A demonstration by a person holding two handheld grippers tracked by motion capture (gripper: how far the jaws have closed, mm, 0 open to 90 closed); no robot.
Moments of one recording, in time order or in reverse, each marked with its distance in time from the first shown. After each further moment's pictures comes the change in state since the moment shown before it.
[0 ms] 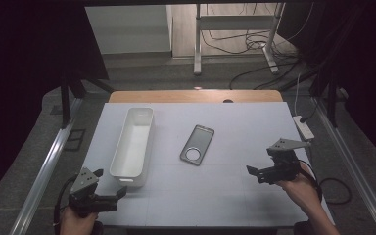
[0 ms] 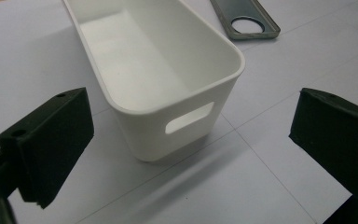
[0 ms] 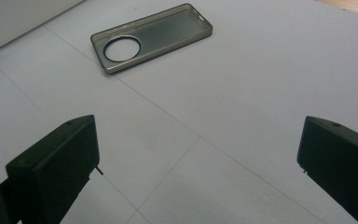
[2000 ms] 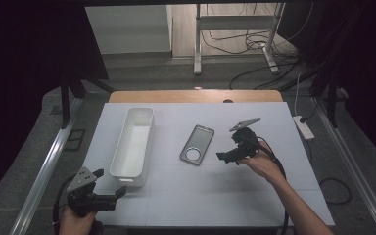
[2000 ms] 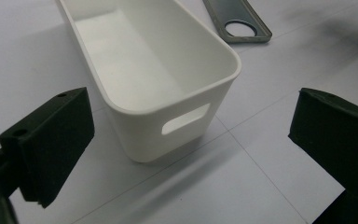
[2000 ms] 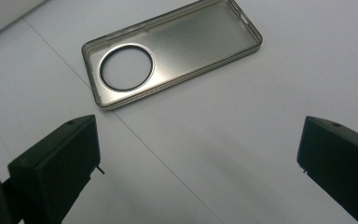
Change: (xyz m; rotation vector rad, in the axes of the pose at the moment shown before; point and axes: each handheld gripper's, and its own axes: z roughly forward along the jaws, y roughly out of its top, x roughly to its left) left arm 0.005 0.000 0.000 -0.006 -0.038 -0.023; right arm 0.010 0.058 0.103 0.184 0.076 -0.033
